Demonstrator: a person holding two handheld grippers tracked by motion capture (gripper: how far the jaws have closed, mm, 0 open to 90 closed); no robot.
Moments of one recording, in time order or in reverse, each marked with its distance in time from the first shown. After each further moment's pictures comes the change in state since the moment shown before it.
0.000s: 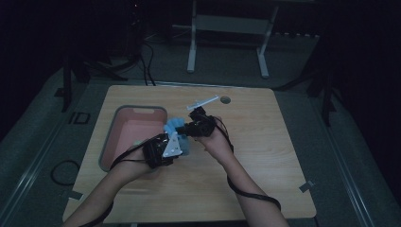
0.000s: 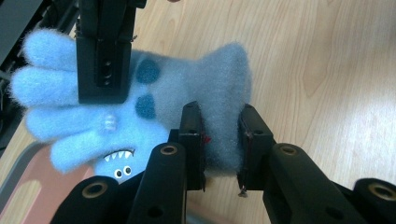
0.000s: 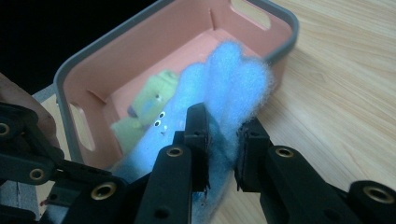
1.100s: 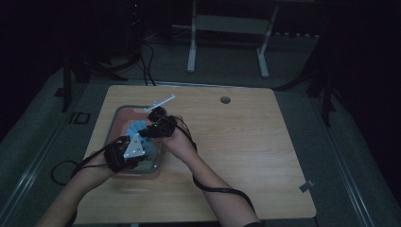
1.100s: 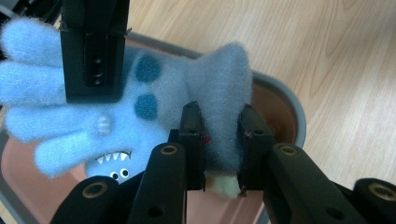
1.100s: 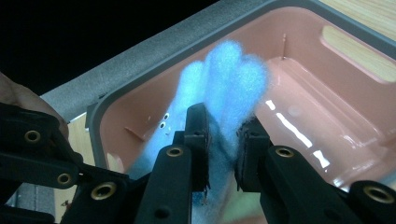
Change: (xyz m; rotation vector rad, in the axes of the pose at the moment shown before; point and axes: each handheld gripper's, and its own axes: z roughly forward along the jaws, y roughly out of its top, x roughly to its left) left arm 0.018 -0.079 -0.043 0.096 0.038 -0.112; right arm 0.060 0.045 0.082 0.029 0.084 -0.069
